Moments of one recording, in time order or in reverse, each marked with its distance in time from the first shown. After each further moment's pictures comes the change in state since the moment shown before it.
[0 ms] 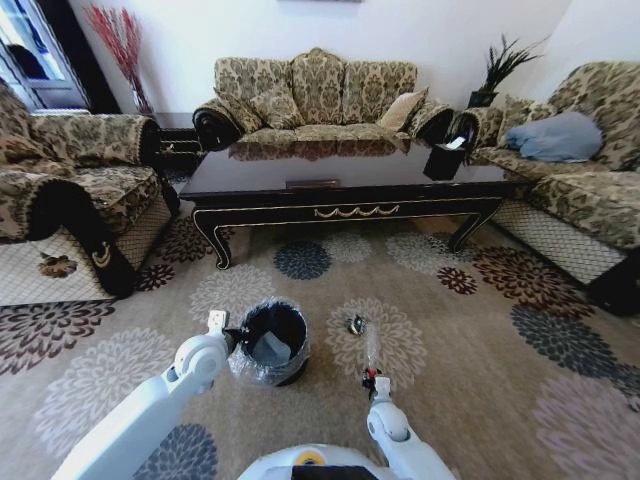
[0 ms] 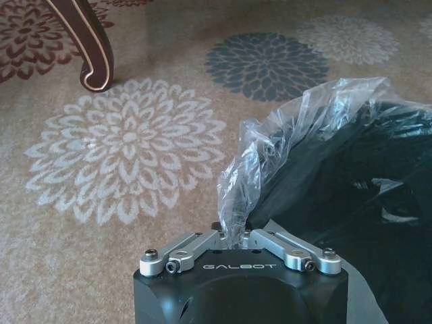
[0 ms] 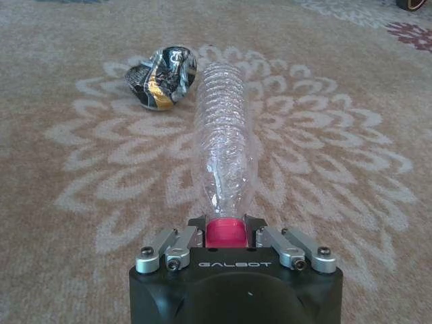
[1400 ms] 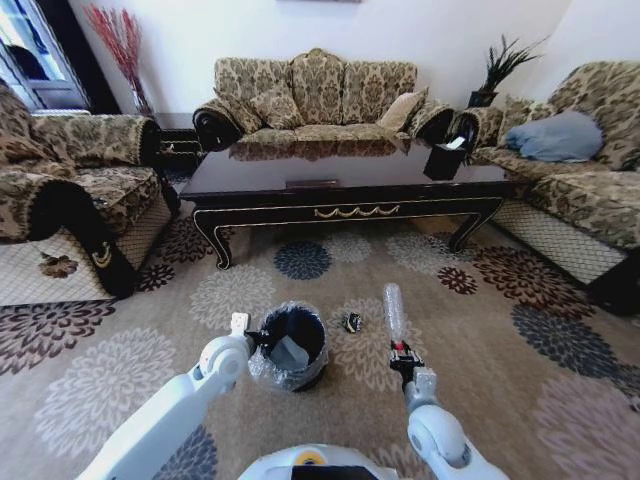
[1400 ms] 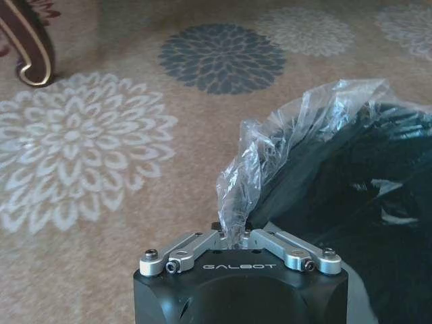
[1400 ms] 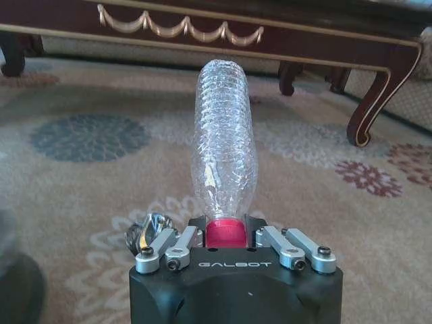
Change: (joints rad) left arm -0.122 -0.130 0.174 0.076 0.035 0.003 -0.018; right arm -0.319 -0.220 0.156 0.652 0.022 0.005 0.033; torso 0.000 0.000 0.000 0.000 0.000
